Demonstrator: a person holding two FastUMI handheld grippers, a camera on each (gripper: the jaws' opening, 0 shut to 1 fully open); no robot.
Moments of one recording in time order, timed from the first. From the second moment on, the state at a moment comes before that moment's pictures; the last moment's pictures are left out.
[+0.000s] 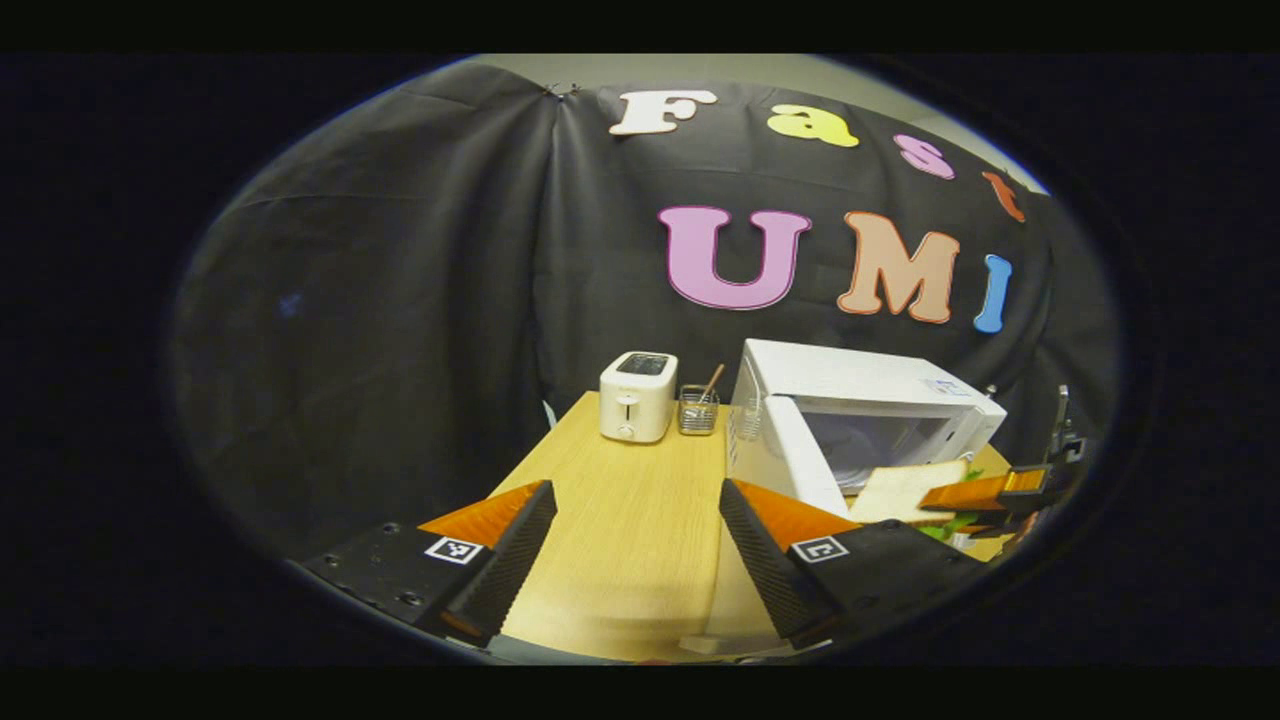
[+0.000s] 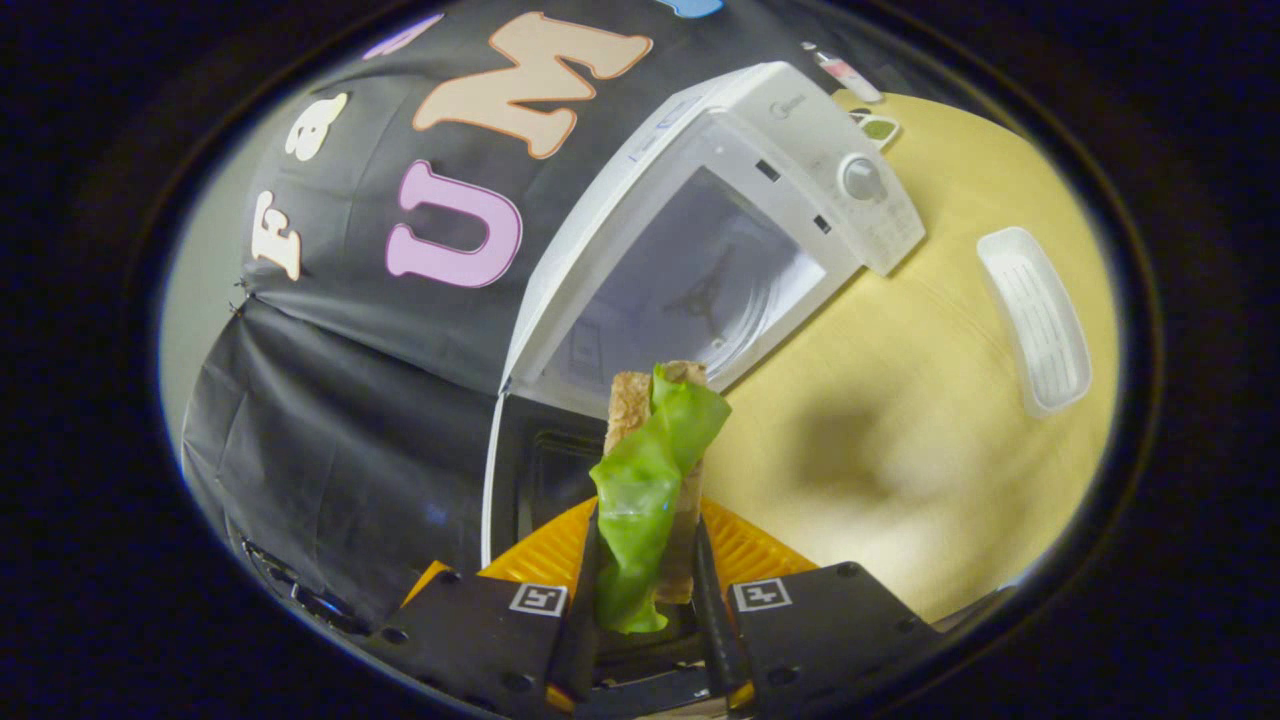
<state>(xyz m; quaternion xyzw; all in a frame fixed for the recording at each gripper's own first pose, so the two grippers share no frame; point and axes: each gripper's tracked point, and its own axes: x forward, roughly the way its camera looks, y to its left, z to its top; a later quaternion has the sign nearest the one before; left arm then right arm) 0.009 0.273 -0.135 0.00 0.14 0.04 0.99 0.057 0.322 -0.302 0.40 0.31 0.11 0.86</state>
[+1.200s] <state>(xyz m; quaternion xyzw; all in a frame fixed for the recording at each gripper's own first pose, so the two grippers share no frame) -0.017 0.322 -0.172 -0.02 0.21 0.12 0.97 0.260 0.315 -0.338 0.22 0.20 0.04 0.95</state>
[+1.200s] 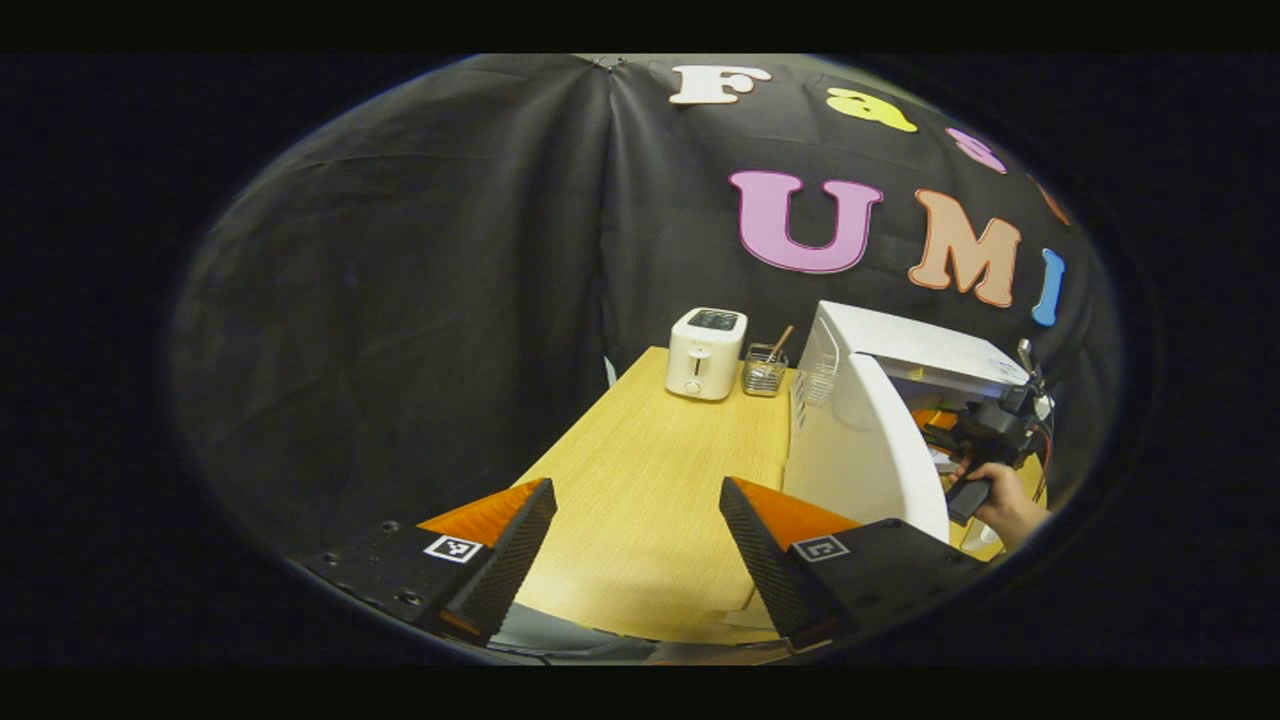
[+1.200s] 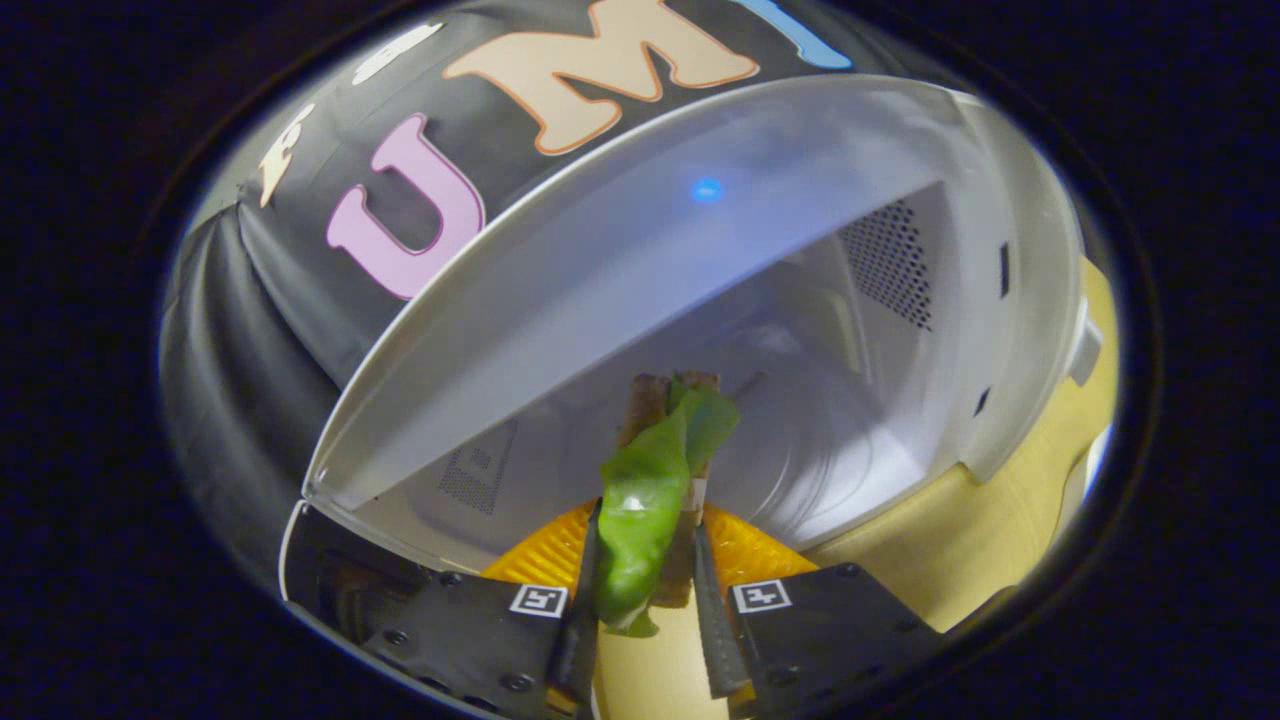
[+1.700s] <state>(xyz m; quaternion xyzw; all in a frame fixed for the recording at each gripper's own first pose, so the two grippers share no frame) -0.023 0.307 -0.181 -0.04 0.22 0.10 0.97 0.272 0.307 -0.353 0.15 0.20 0.00 0.97</state>
